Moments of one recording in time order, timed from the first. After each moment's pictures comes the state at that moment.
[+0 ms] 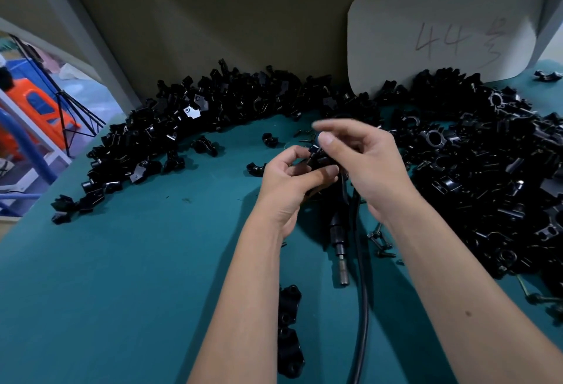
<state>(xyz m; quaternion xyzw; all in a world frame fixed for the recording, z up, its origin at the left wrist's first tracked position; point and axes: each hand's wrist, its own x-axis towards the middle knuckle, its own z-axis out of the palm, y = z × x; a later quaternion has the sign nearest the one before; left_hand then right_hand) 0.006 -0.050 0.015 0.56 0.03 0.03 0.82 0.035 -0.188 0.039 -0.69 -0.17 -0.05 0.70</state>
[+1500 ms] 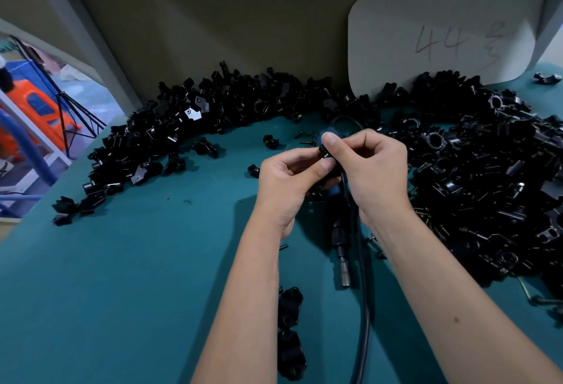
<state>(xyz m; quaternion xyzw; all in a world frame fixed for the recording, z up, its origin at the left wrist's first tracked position) 0.006 -0.049 0.015 0.58 -0.02 0.08 0.81 0.029 -0.178 0.032 -0.61 -0.07 -0.10 0.78</state>
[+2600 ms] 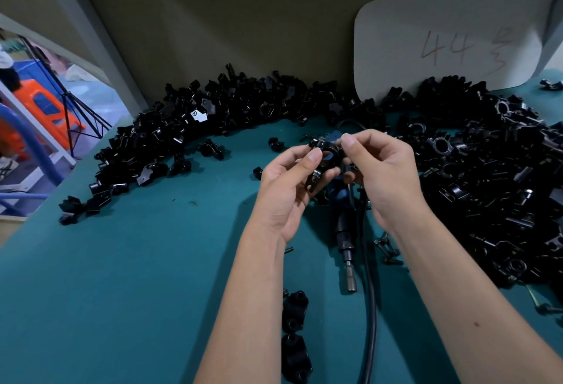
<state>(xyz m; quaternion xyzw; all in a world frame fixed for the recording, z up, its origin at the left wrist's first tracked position) -0.002 -0.045 0.028 0.45 0.00 0.04 0.89 0.034 -0.189 0.032 -0.63 -0.12 -0.05 0.77</state>
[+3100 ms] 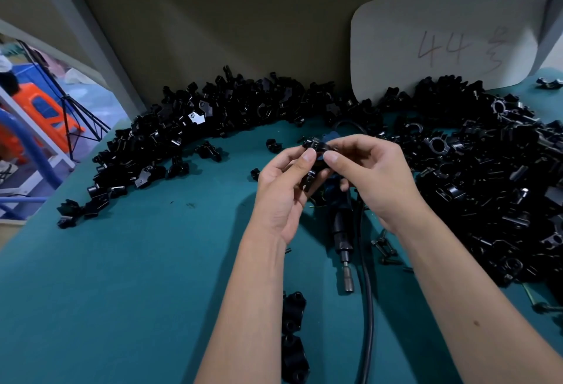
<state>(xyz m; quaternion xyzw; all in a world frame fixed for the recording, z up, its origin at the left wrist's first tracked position) 0.001 -0.047 0.024 0.46 0.01 0.06 0.88 0.038 -0.197 0.028 -0.68 -0.17 -0.03 0.72</state>
